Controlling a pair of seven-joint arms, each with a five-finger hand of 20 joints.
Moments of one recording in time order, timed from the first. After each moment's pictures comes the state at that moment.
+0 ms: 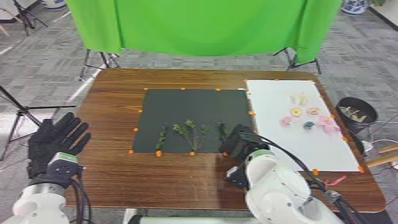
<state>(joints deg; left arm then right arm) 131.0 -48.8 -96.5 -125.4 5.7 25.6 28.3 -91.9 -62.1 56.1 -121.1 -116.9 -3.9 53.8</state>
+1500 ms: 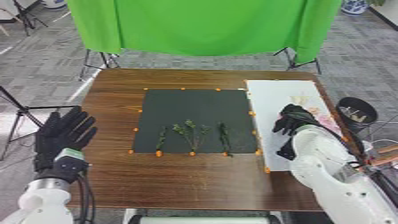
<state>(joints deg) 128.3 -47.9 -94.4 -125.0 8.8 23.9 26.9 -86.1 -53.1 68.4 -106.9 -121.5 -8.8 47.6</state>
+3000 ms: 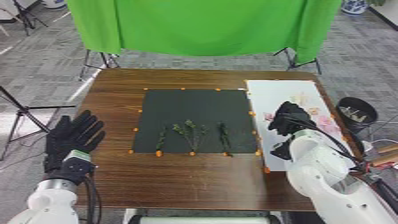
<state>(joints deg) 127.2 -49.1 -92.8 -124.4 9.0 23.9 24.1 -90.8 -52.4 68.6 -112.1 -123.8 -0.7 41.5</state>
